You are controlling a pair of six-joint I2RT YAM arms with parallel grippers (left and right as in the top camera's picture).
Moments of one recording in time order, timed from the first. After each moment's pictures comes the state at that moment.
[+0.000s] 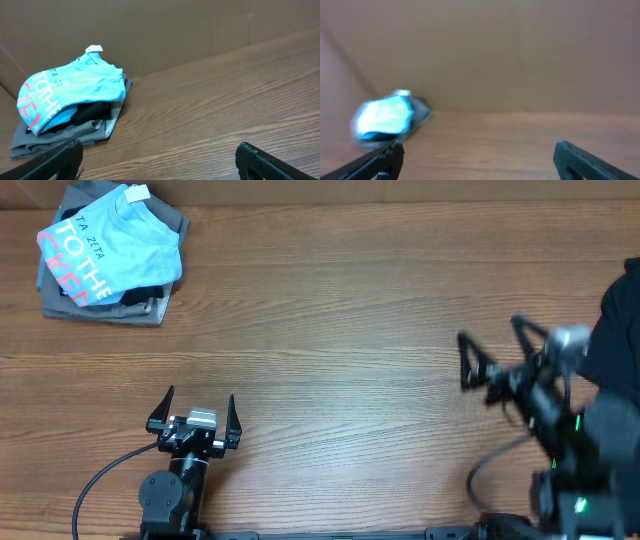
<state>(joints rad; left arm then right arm) -0.06 0.02 0.01 -0.08 0.00 0.24 -0.08 0.69 0.73 -0.16 -0.42 0.19</state>
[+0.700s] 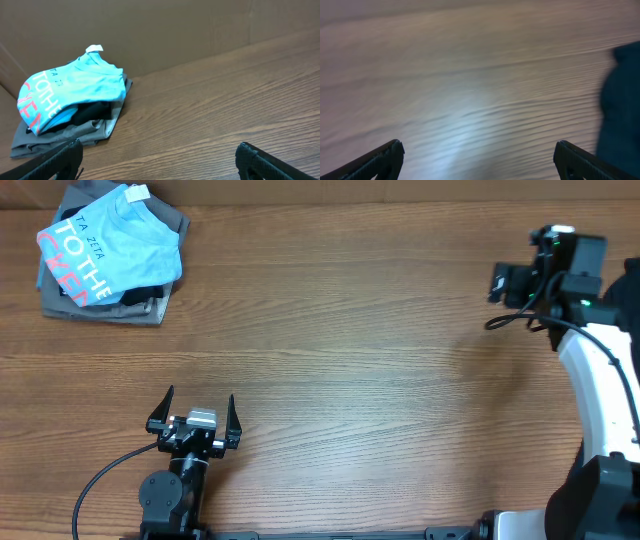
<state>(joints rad) -0.06 0.02 0.01 -0.08 0.00 0.24 -0.19 1.59 1.30 -0.49 0.04 -0.03</state>
